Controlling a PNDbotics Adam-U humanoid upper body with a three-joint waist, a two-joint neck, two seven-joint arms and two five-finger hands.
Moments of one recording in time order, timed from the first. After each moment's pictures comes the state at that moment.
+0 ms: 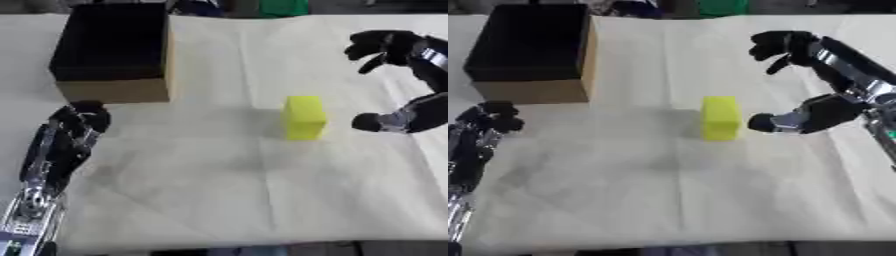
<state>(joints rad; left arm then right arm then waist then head) -0.18 0.21 -0.06 -1.69 0.01 -0.06 -0.01 -0.39 -0.82 0.19 -1.86 0.02 -0.12 0.33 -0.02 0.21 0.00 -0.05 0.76</state>
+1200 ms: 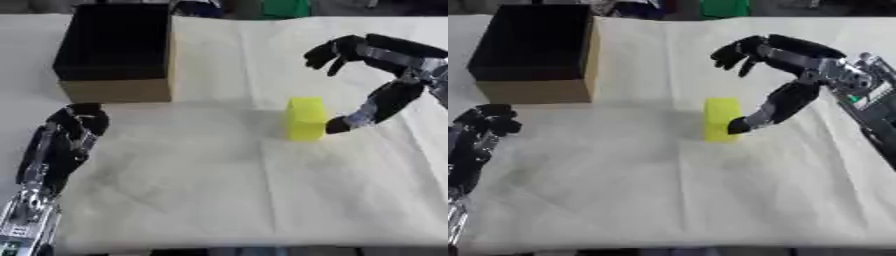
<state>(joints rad) -0.18 0.21 -0.06 -1.69 0.01 -0.06 -0.02 -0.60 -0.77 0.36 -1.61 0.14 -0.15 0.47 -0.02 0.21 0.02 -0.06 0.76</state>
